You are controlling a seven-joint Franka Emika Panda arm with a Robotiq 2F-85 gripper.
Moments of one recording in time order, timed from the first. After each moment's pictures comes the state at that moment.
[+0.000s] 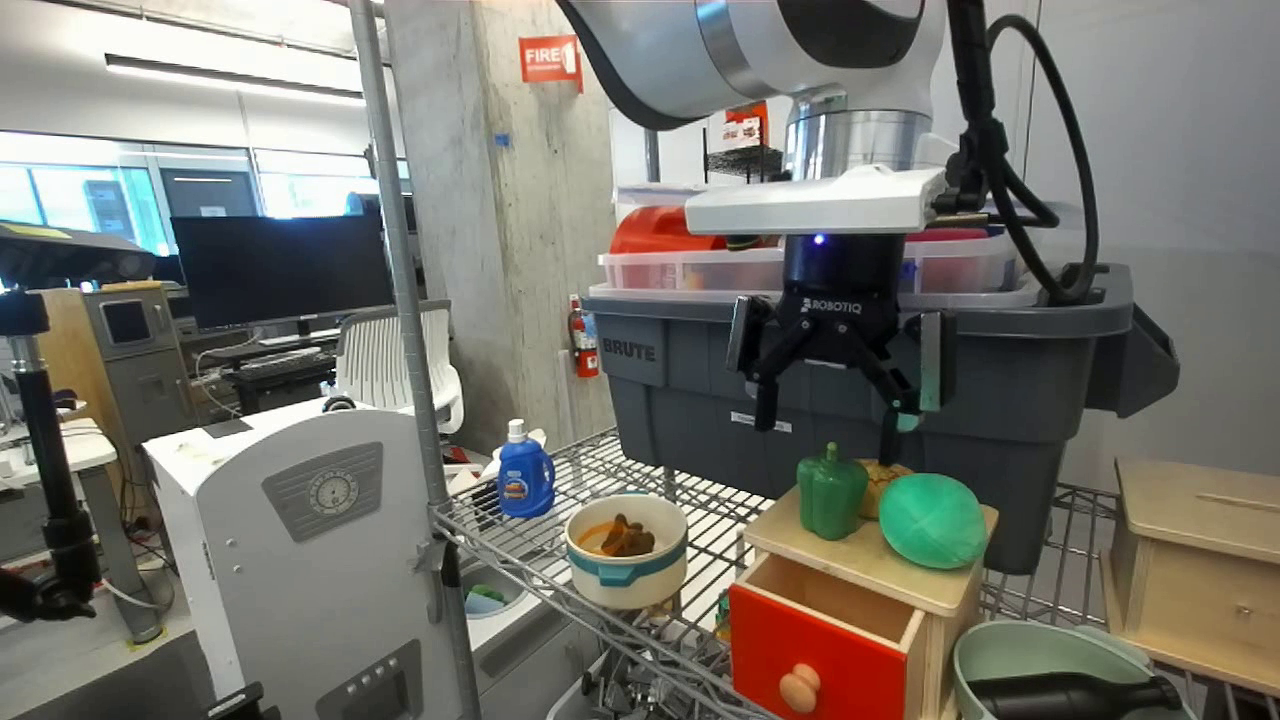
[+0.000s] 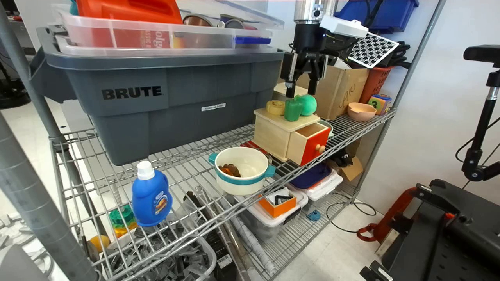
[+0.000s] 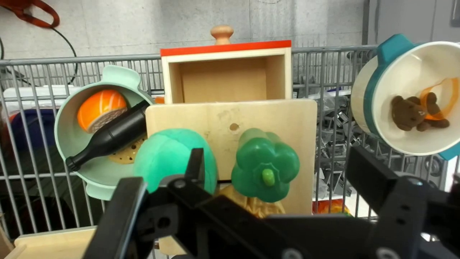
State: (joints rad) arm -0.11 0.67 -0.01 -1.52 0.03 2.09 -0.14
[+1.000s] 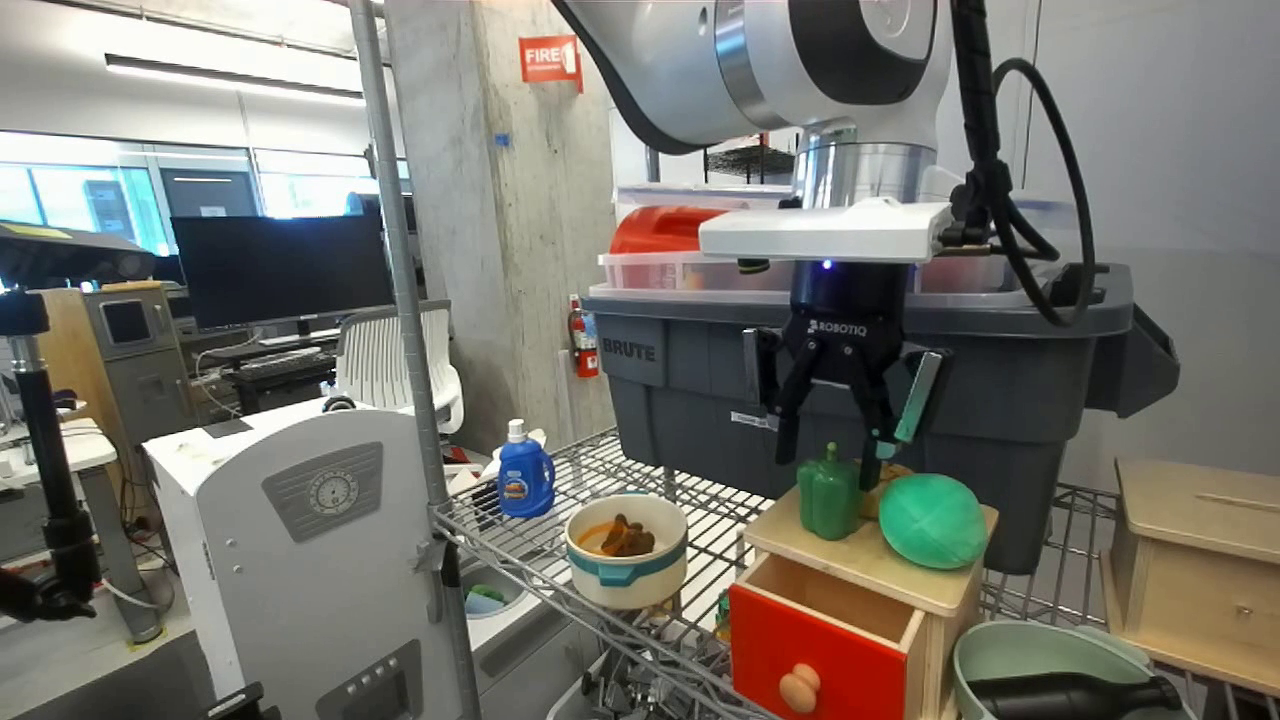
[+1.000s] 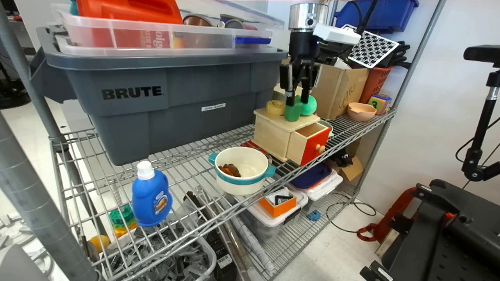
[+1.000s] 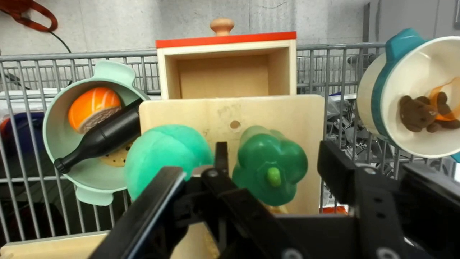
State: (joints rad) arm -0.11 0.74 -0.01 -1.43 0.03 2.05 -0.14
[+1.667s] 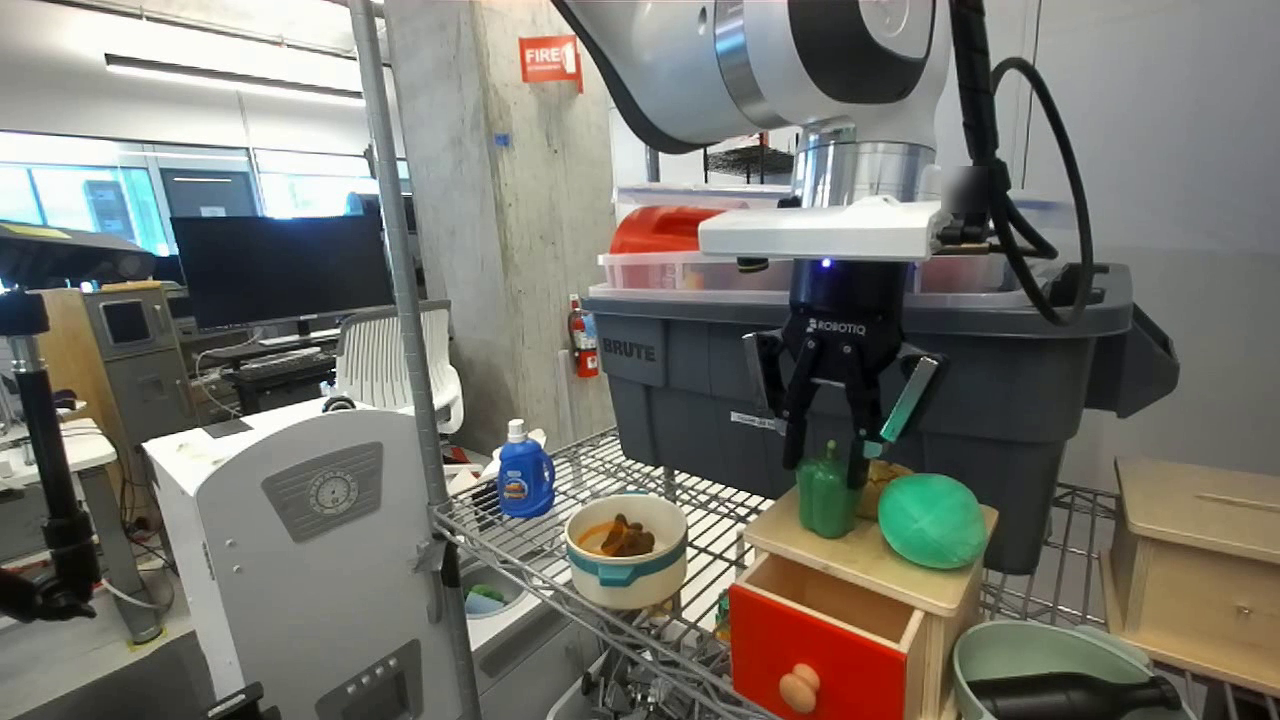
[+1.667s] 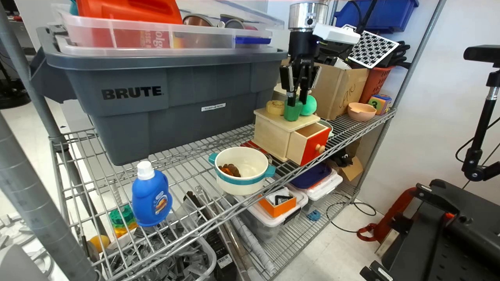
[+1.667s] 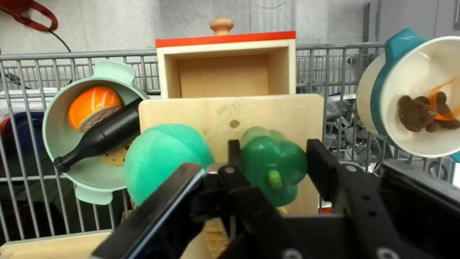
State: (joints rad) arm -0.10 0.74 -0.01 -1.43 0.03 2.05 -0.14
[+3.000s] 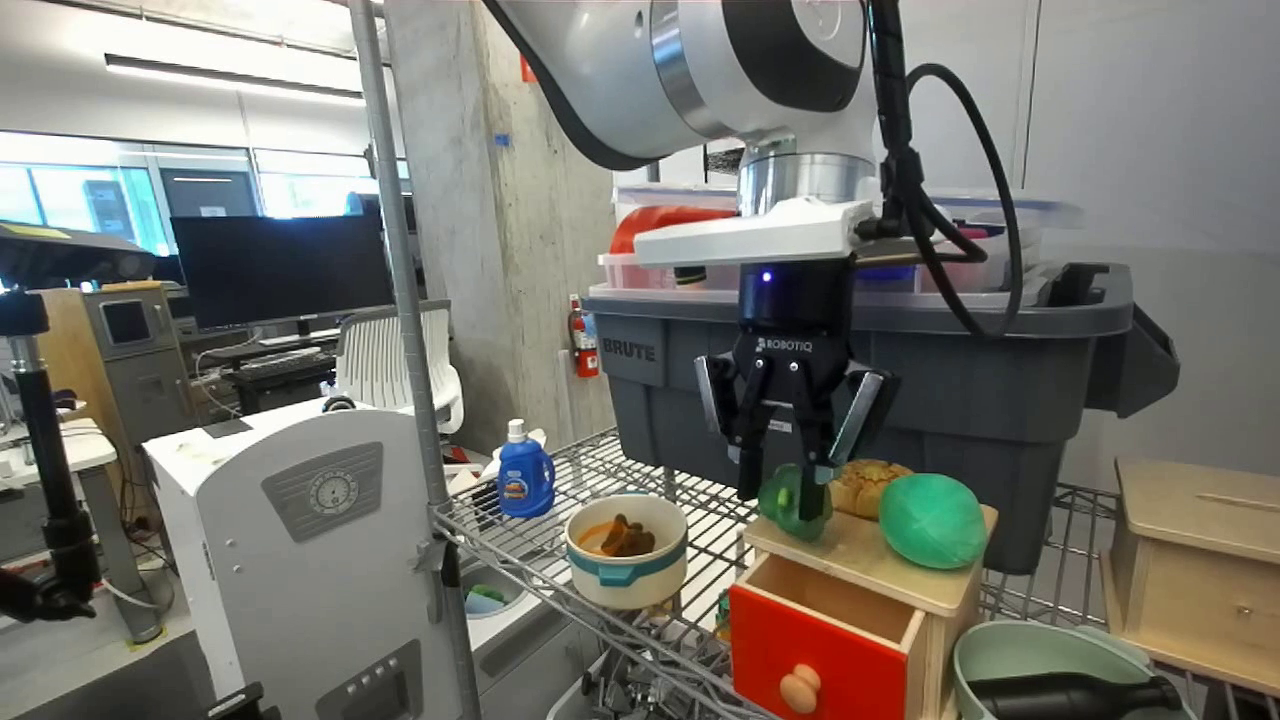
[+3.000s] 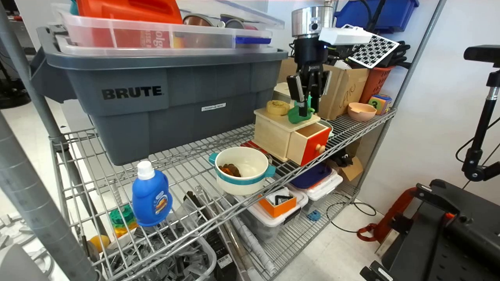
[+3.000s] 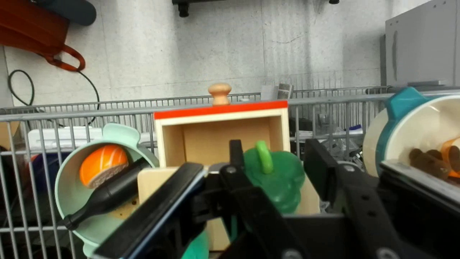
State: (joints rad) arm -0.05 0.66 -0.04 -1.59 -0.04 2.04 -0.04
